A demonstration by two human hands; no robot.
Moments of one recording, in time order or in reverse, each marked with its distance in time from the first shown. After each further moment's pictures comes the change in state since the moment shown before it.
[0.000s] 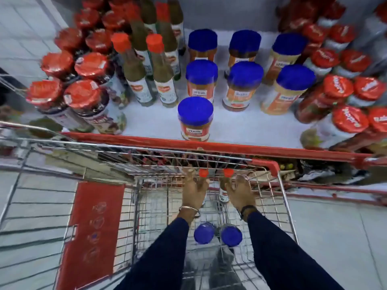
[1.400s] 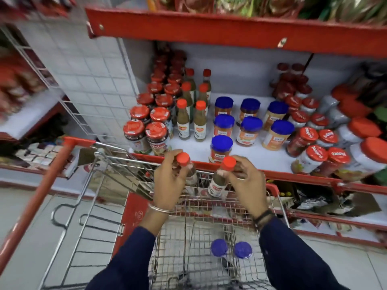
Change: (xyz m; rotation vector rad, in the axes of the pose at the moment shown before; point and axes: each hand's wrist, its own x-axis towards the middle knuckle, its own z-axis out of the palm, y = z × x) left_hand -0.100 0.160 -0.204 0.081 0.305 0.610; right_hand -0.177 -0.177 -0.117 0.551 0.192 -0.586
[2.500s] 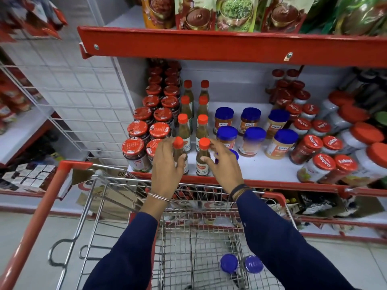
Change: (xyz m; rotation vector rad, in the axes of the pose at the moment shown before) left_hand 0.085 -0.015 -0.008 0.270 -0.006 0.142; right_hand 0.088 -0.014 0.069 -0.373 -0.032 -0.143
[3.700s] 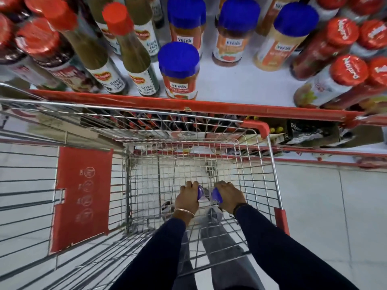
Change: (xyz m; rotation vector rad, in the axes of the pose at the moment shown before) left_hand -0.289 -0.057 0.254 0.384 -1.144 -0.430; right_hand -0.211 0.304 0.044 -0.554 -1.008 0.355
